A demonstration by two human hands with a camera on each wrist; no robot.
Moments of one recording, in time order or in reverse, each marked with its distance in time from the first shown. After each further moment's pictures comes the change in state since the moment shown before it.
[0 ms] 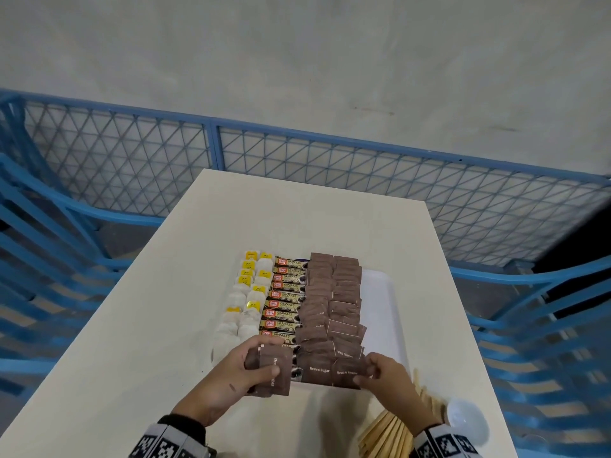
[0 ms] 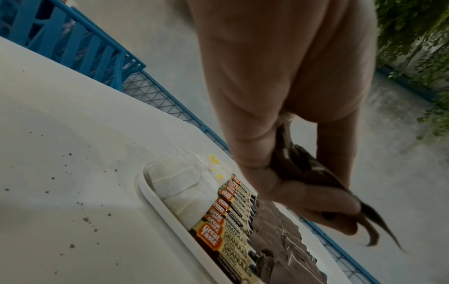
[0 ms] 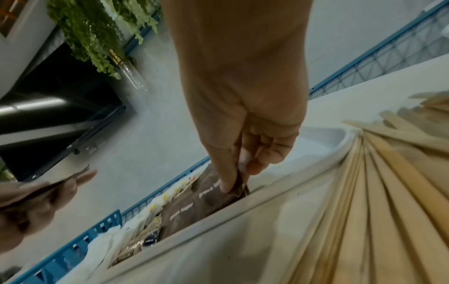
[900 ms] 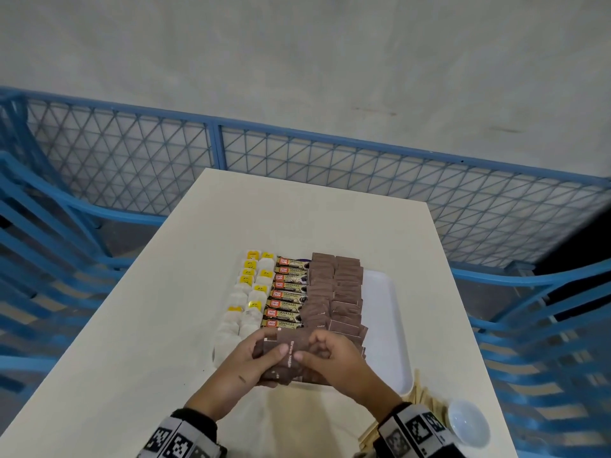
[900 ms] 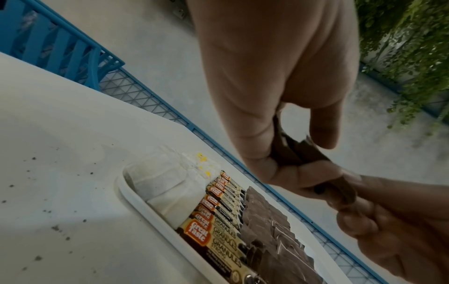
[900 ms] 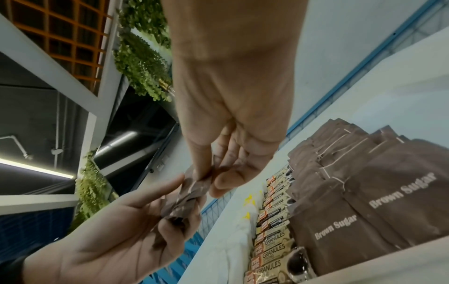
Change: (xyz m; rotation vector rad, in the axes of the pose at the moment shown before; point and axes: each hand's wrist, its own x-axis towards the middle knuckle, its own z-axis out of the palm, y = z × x) left_hand 0.007 0.005 0.013 -0.006 0.086 0.062; right_hand -0.015 -0.101 0.017 0.436 -0.283 -0.231
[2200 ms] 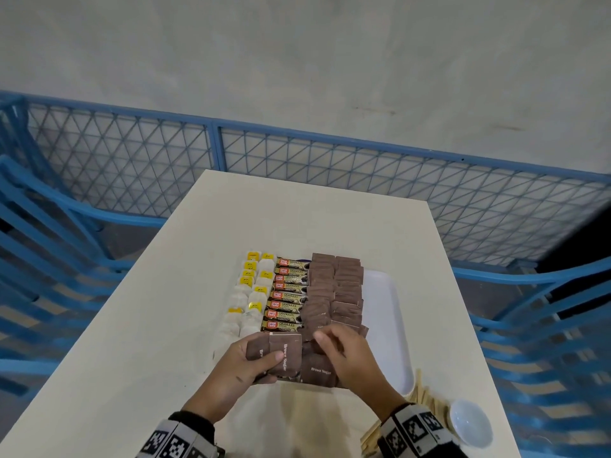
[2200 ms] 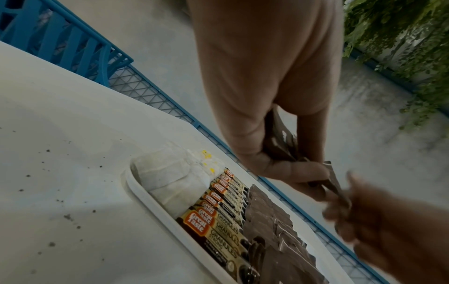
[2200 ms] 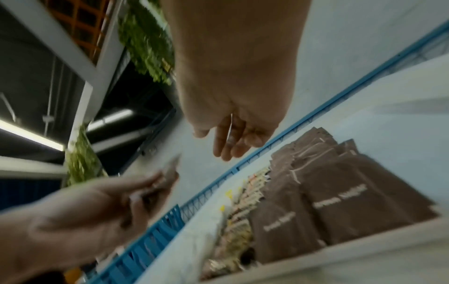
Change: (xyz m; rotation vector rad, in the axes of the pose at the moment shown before) left_hand 0.002 -0.004 -0.007 -0.057 0.041 -0.015; right_hand 0.008 0.027 -0.015 -0.385 0.276 -0.191
